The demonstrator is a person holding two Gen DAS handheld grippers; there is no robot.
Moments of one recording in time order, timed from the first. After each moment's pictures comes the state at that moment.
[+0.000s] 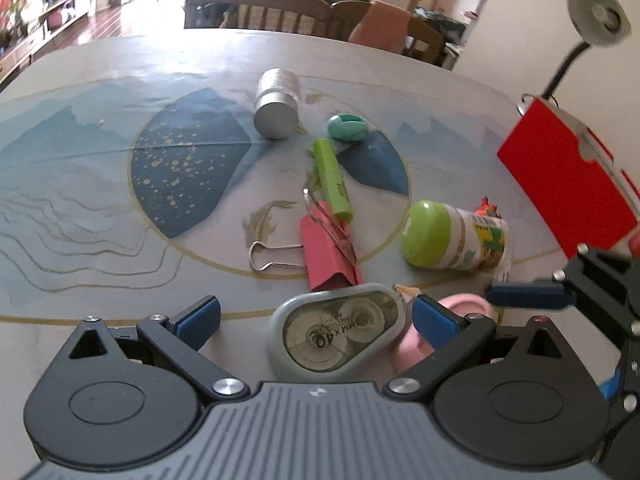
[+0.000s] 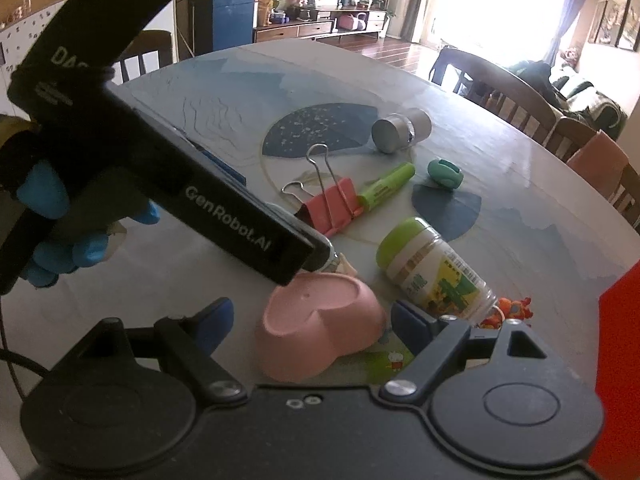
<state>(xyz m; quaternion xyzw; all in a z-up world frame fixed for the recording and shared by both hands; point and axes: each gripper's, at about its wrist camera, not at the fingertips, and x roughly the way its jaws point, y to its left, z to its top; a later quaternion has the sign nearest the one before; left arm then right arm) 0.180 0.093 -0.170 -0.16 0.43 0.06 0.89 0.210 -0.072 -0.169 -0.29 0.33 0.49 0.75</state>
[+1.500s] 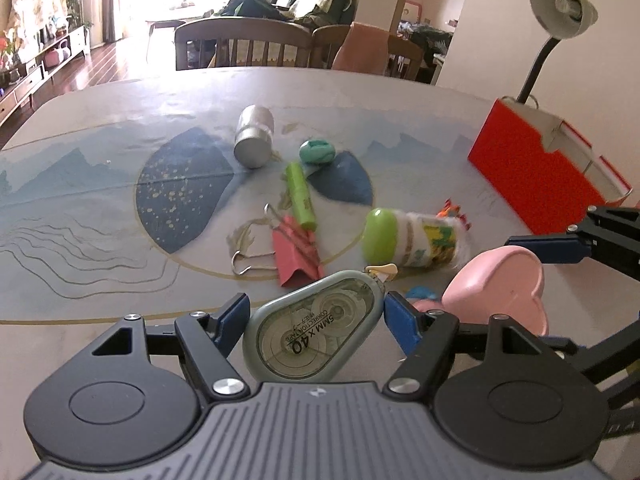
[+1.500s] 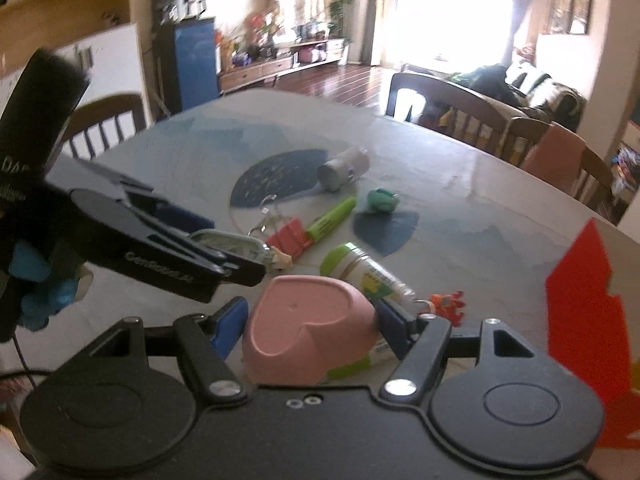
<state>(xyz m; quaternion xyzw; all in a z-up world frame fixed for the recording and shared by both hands) 0.152 0.062 -0.133 -0.12 0.40 0.06 0.91 0.216 -0.130 -0.109 -0.20 0.32 0.46 0.80</state>
